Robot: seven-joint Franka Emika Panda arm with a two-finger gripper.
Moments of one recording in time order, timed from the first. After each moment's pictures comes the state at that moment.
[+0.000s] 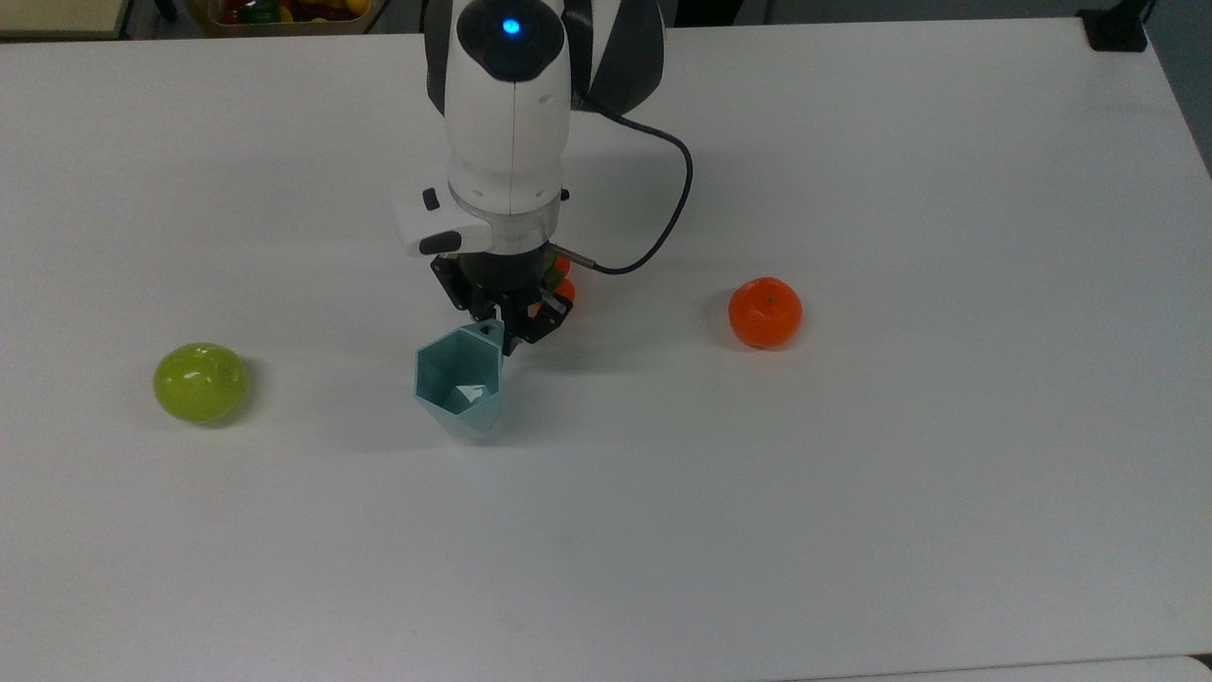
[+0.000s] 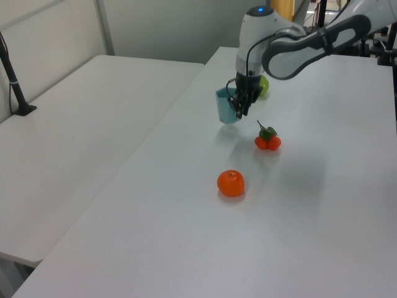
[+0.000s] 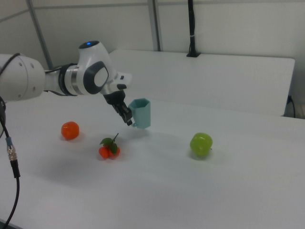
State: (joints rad) arm 0.07 0.47 0.02 -1.57 -0.17 2.24 0.58
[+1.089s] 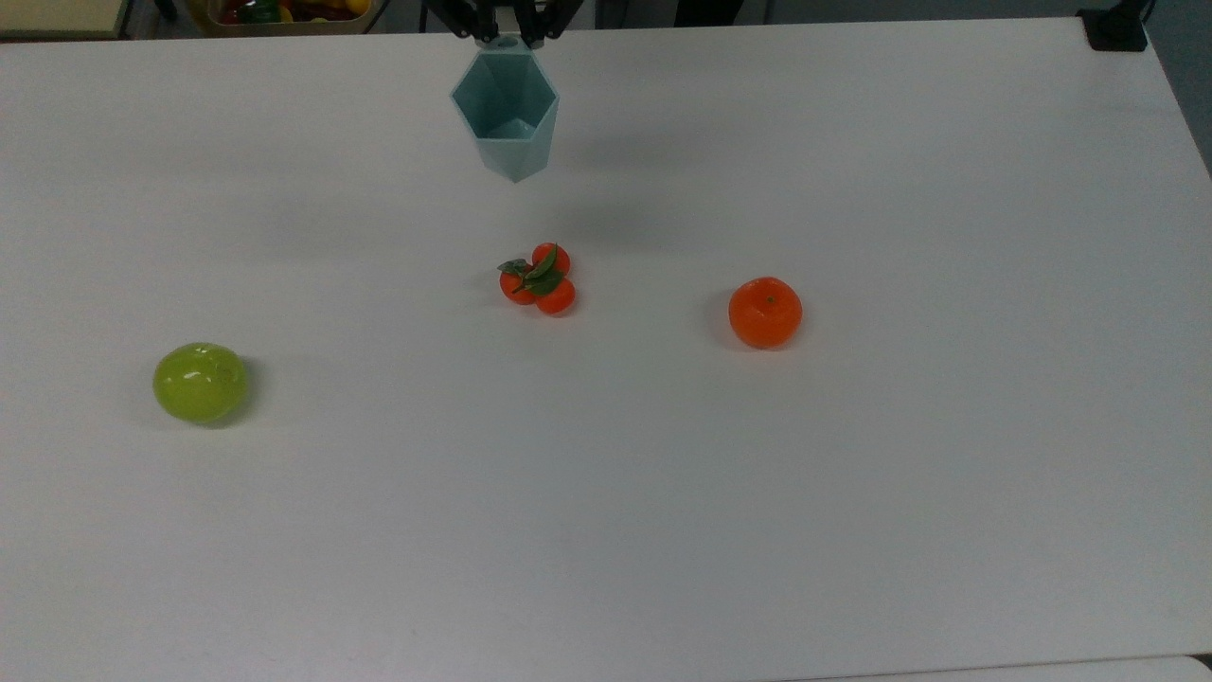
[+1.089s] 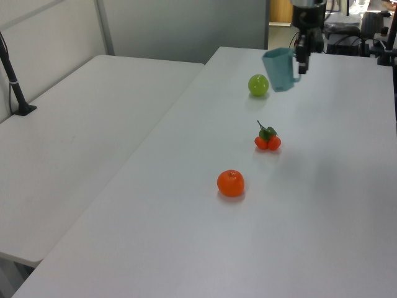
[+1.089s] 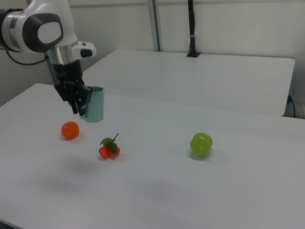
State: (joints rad) arm 0.07 -0.05 0.02 -1.79 0.00 1.70 0.00
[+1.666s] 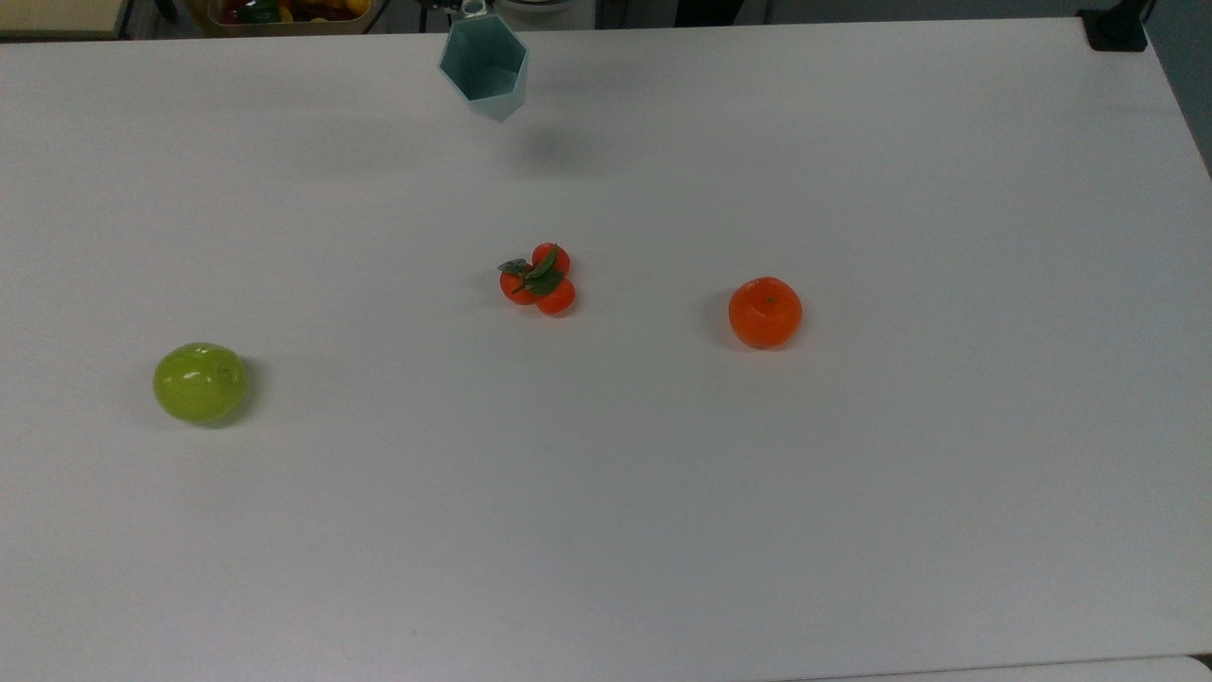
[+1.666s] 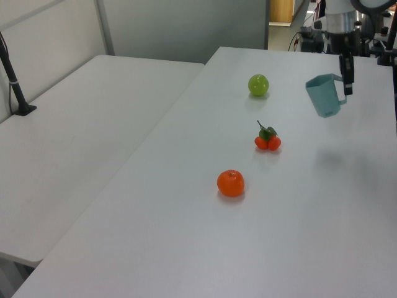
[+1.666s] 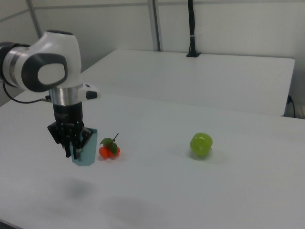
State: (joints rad) arm 0.06 -0.23 -0.09 -2.15 0.00 1.71 -0.28
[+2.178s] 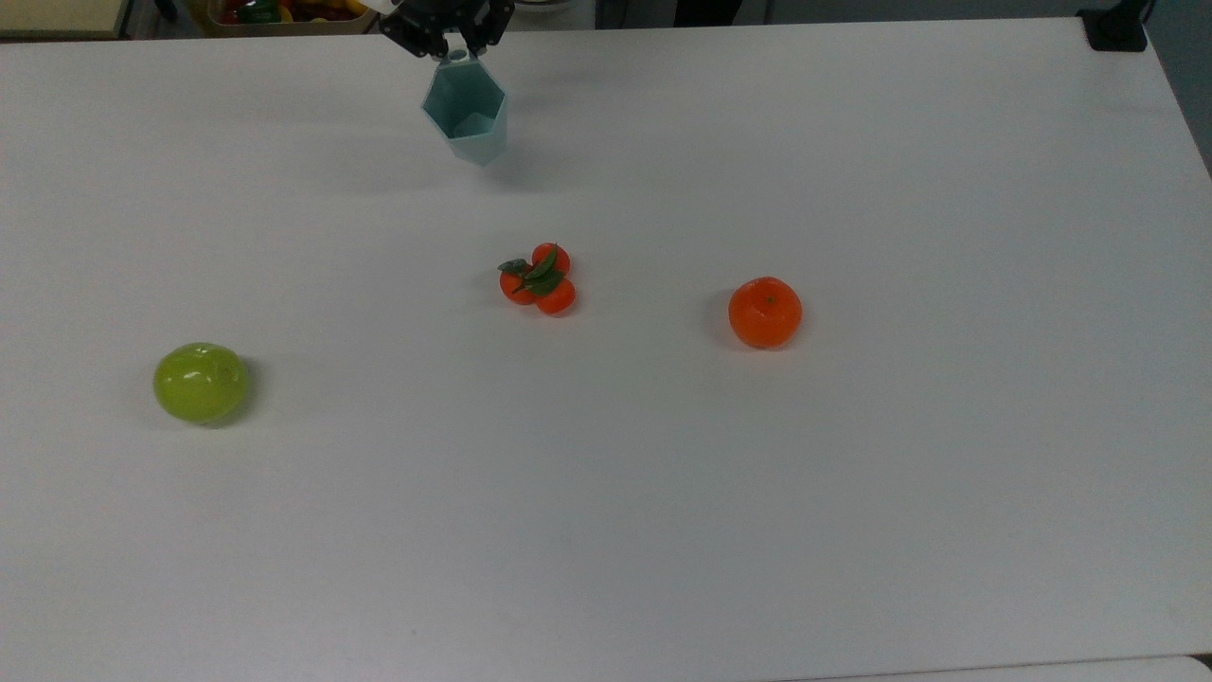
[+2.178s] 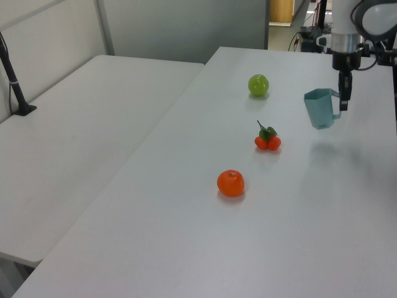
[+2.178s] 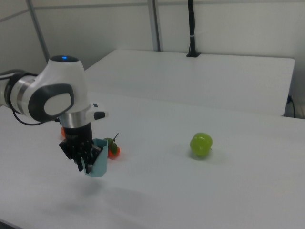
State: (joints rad) arm 0.06 -0.25 -0.13 -2.34 0.00 2.00 -0.29
